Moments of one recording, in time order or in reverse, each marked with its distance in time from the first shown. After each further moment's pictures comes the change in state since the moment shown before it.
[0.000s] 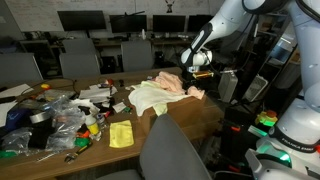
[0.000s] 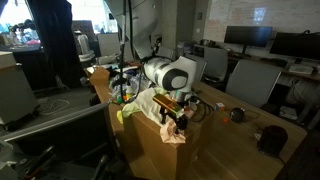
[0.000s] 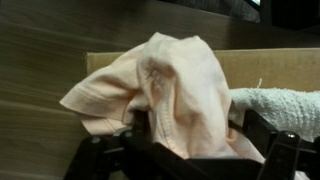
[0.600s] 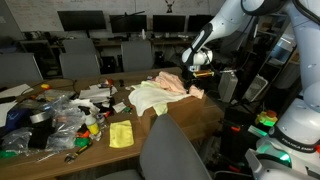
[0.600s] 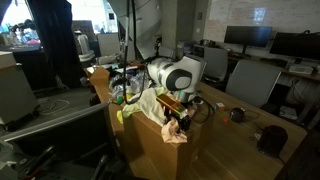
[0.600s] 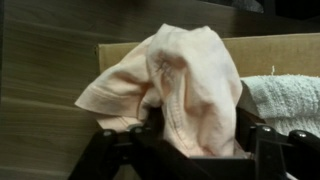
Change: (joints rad) arm -0.023 0.014 -0.002 0.028 0.000 -0.001 0.006
